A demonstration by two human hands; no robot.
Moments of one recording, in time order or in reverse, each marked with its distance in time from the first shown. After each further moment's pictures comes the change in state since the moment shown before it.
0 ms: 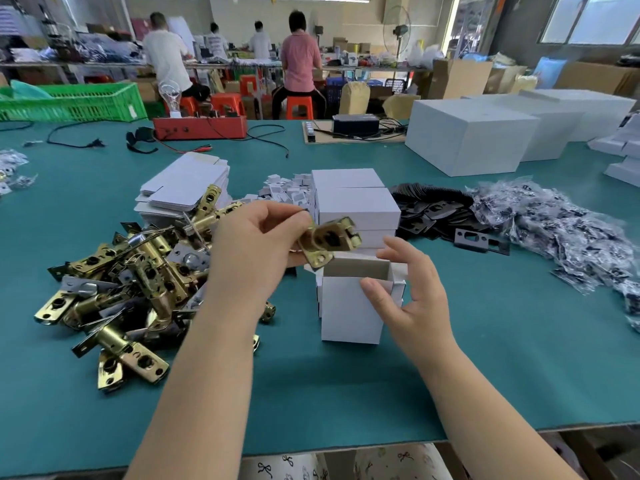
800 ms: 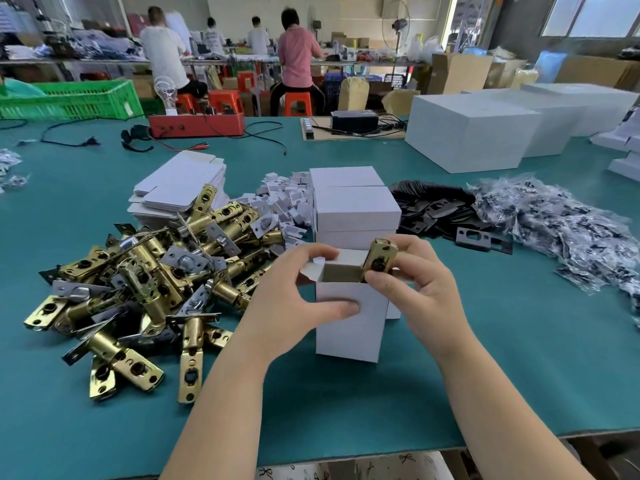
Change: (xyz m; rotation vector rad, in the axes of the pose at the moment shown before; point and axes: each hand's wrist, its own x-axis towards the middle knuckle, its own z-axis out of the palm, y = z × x) left_hand -0.009 -0.061 -0.002 0.409 -0.359 0.102; right_hand 0.020 -0.012 -0.009 0.289 -0.194 0.195
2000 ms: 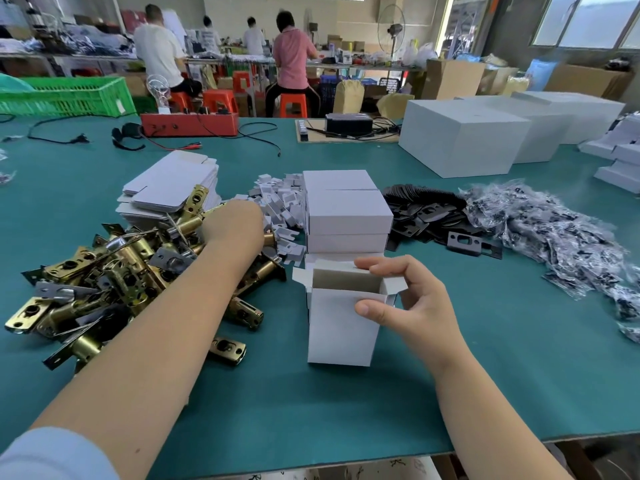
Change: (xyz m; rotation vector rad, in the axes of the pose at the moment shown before) left_hand 0.119 -0.036 -0.041 1.185 0.139 -0.287; right_hand -0.015 0.006 -0.008 0.115 -0.016 0.103
